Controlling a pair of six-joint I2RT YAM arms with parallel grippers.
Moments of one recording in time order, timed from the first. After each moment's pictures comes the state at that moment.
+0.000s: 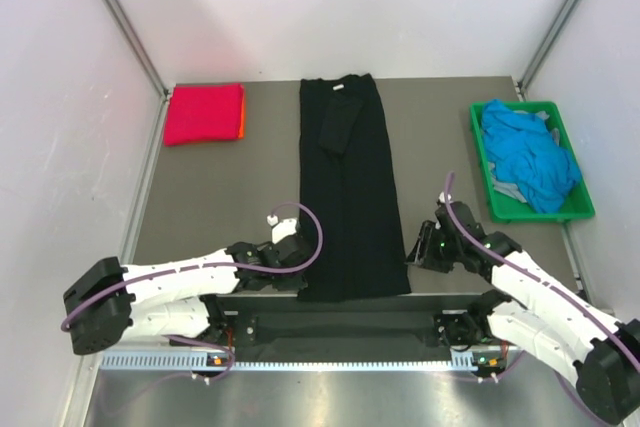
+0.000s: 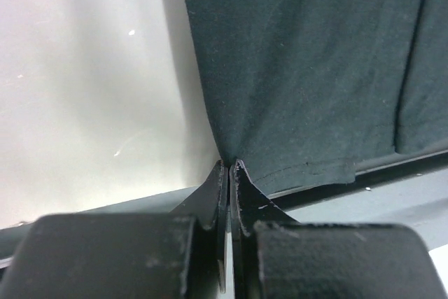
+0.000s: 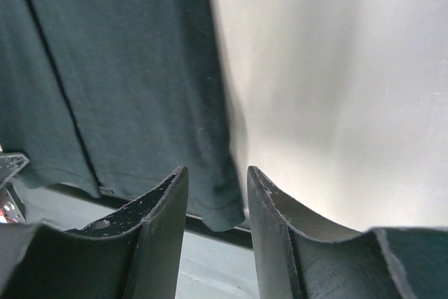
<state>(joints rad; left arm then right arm) -1.08 1.12 0.52 -0.48 -0.18 -1.08 0.52 0.83 0.45 -0.62 -0.10 0.76</state>
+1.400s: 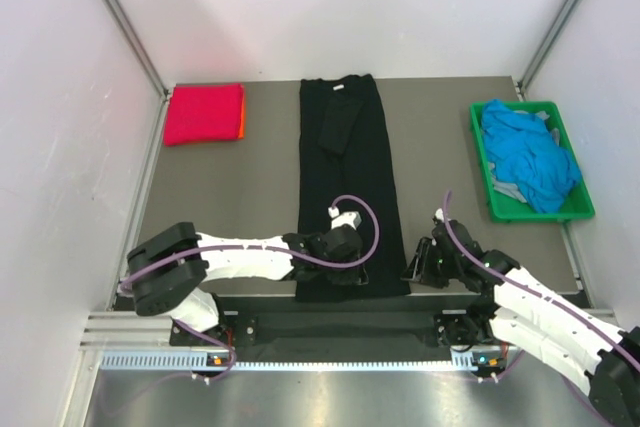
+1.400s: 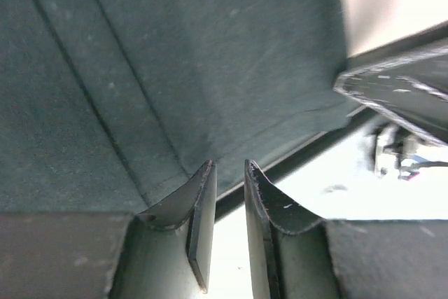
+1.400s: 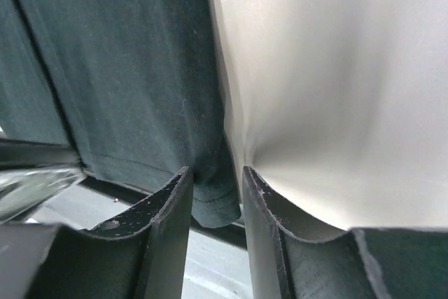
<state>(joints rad) -1.17 1.52 0.77 -0.11 -0.02 -1.03 0.62 0.72 0.29 -0.53 -0.13 0.86</state>
